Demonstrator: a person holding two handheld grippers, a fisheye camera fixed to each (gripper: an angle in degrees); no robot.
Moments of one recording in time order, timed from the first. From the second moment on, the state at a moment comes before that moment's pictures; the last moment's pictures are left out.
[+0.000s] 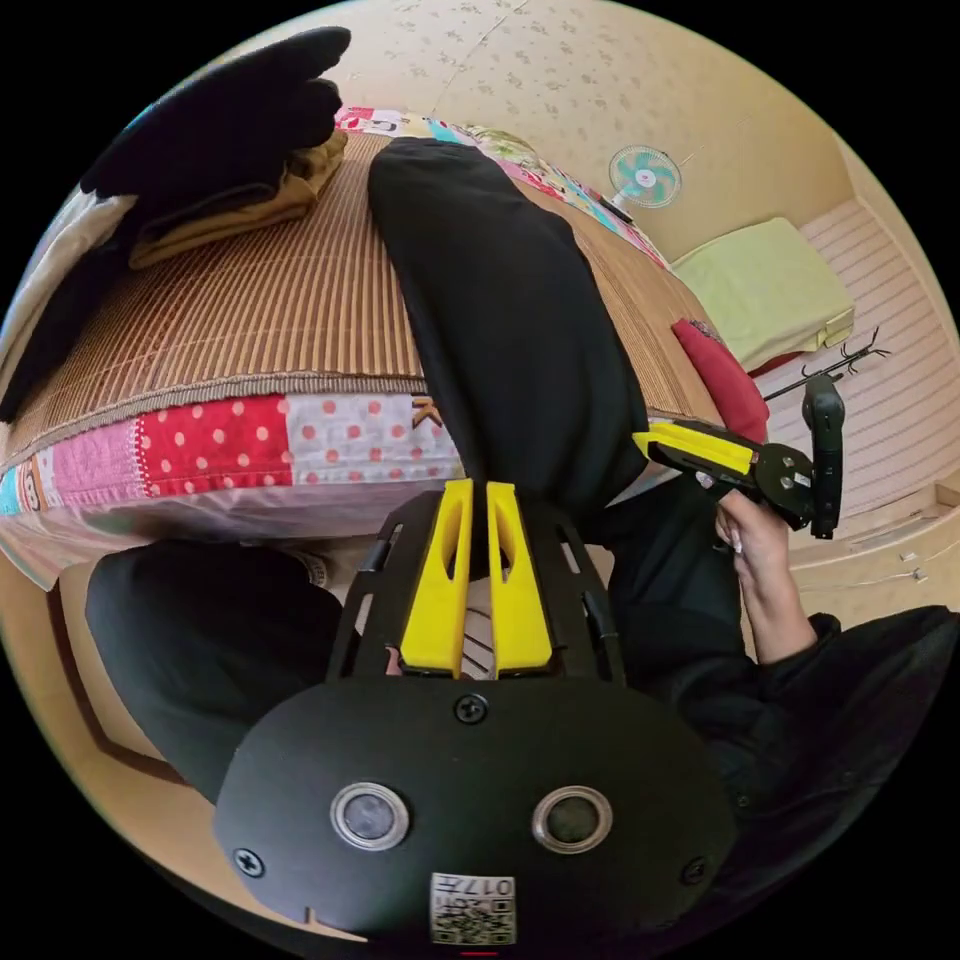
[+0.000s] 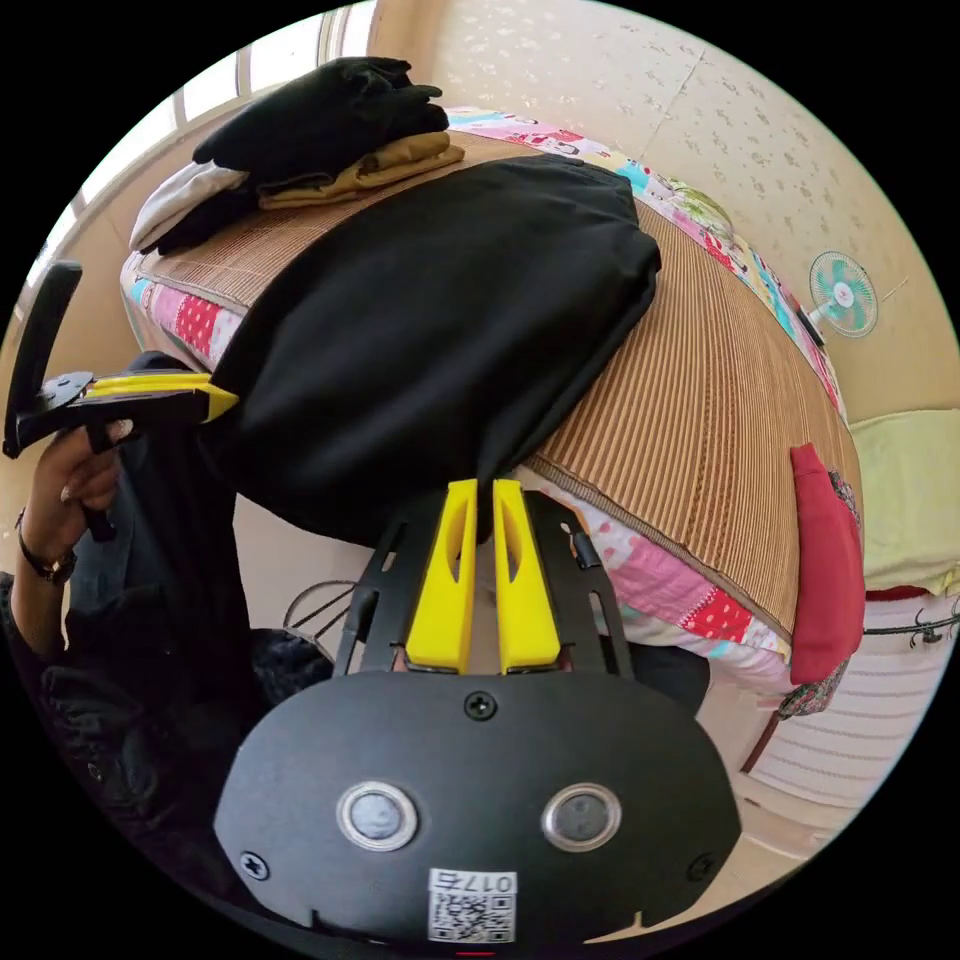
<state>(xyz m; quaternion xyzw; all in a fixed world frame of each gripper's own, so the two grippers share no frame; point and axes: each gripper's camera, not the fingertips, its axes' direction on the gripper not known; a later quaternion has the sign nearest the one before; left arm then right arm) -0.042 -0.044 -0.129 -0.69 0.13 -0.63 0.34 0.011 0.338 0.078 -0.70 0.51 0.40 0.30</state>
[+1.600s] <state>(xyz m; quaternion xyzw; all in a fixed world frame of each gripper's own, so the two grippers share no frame) -0.398 -0.159 -0.031 -0.22 0.20 -0.70 0.65 0.125 -0.306 0.069 -0.13 0.27 0.42 0.86</state>
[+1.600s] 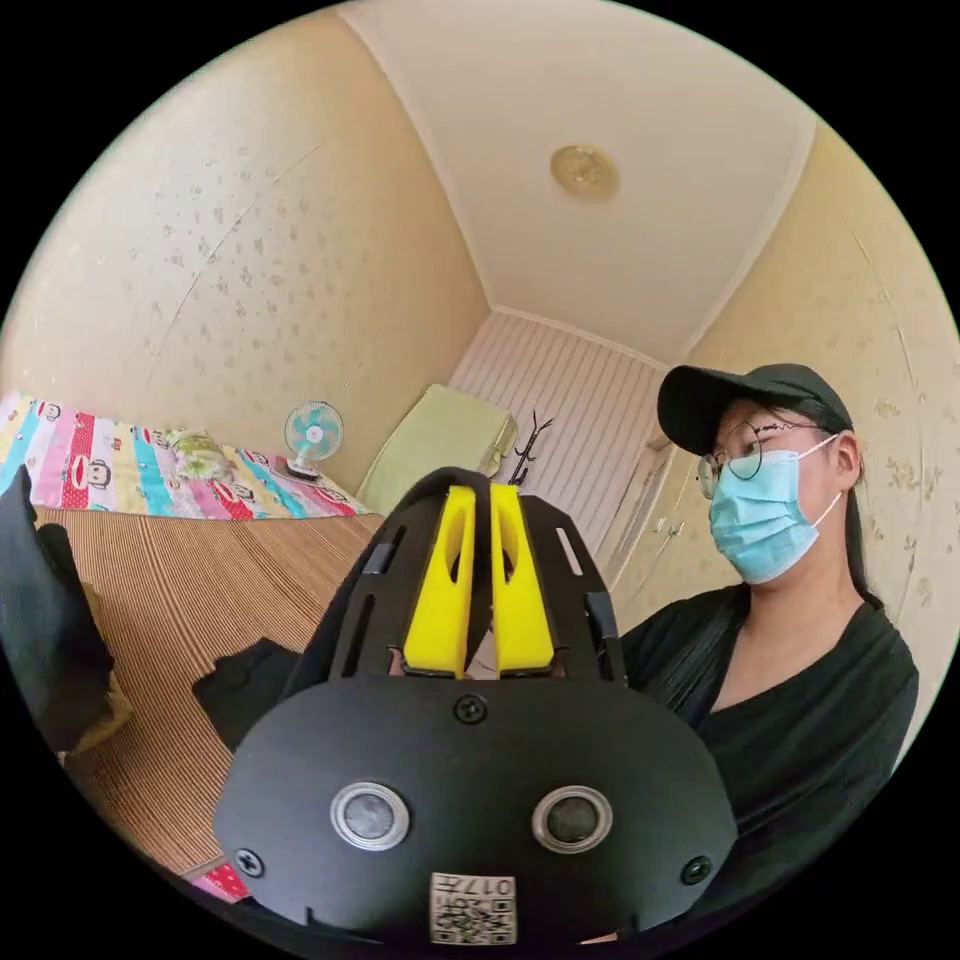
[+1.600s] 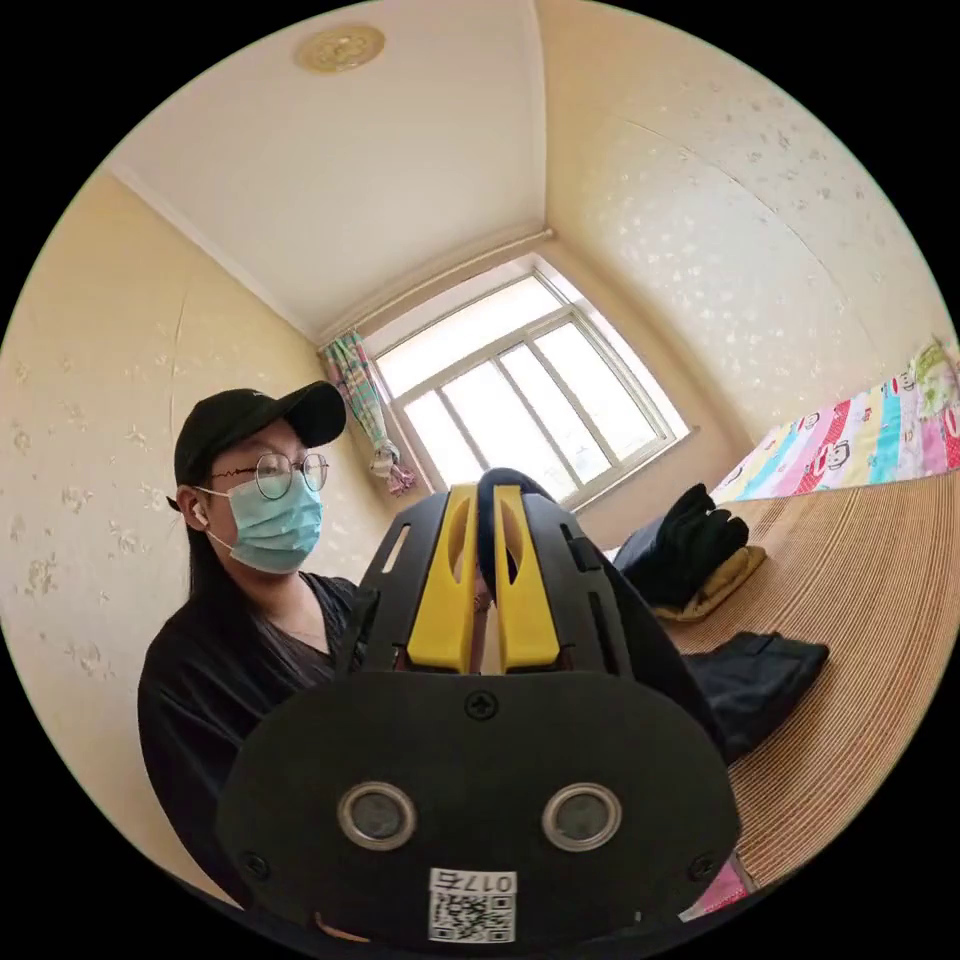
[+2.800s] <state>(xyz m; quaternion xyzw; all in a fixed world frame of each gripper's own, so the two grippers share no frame) -0.074 0.201 -0.013 -0.58 0.11 -0.70 0.39 0.223 -0.015 -0.034 -0.31 0.58 0.58 0.48</state>
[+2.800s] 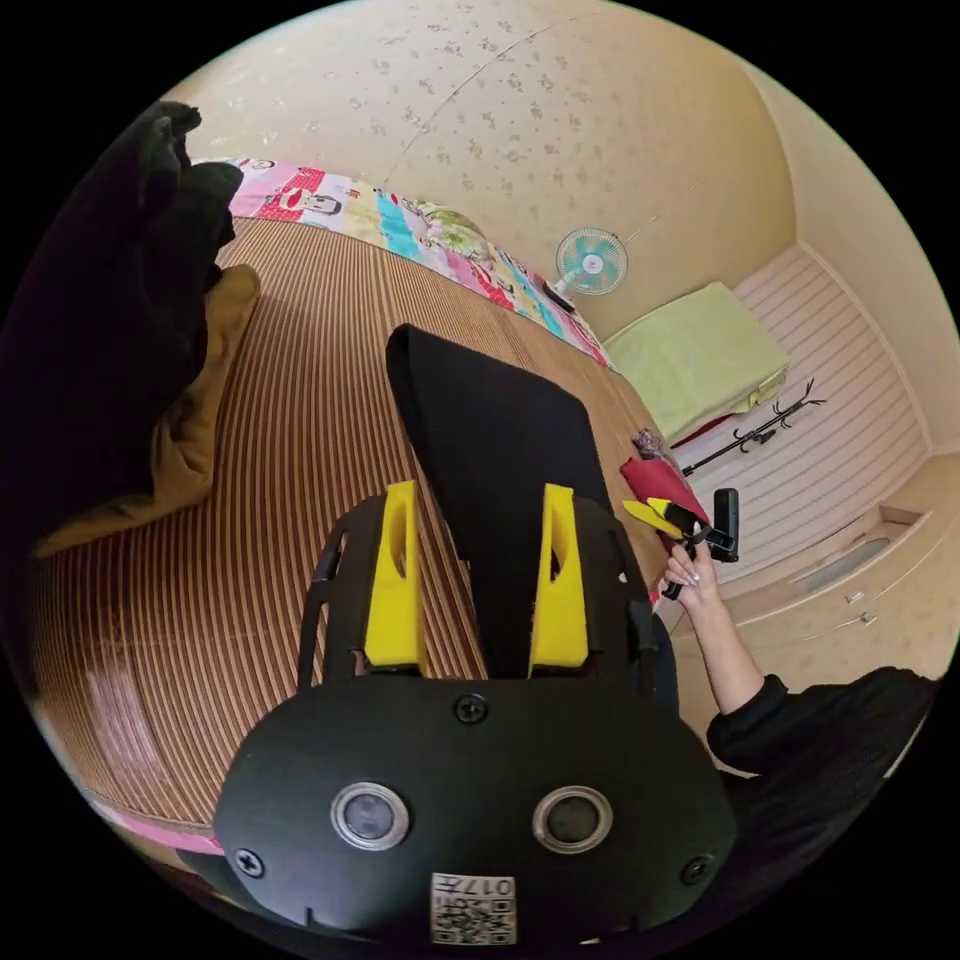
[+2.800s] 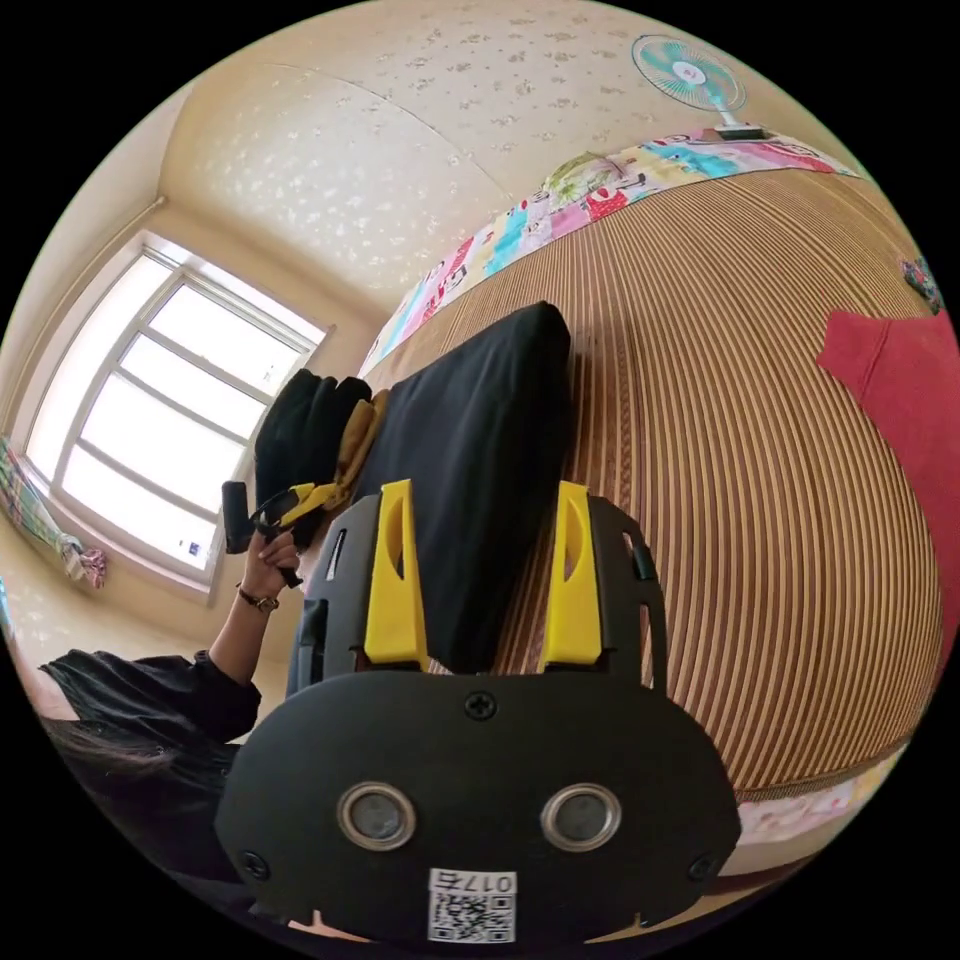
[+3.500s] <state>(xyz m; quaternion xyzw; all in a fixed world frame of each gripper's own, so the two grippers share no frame) 0.056 0.023 0.148 -0.40 0.31 -0.75 0.43 0.171 -0.153 -0.035 -0.29 0.43 0.59 0.61</state>
